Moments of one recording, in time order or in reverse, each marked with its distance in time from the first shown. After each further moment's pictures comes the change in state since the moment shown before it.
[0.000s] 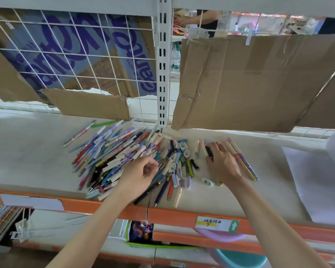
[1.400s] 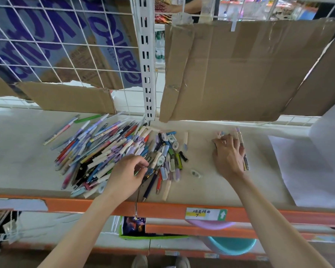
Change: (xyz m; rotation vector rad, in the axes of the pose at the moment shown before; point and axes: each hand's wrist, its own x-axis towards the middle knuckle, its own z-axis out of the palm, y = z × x) left_hand -0.007 0.004 0.008 0.121 0.004 0.077; right_hand -0.014 0.036 -0.009 -0.260 0.075 0.163
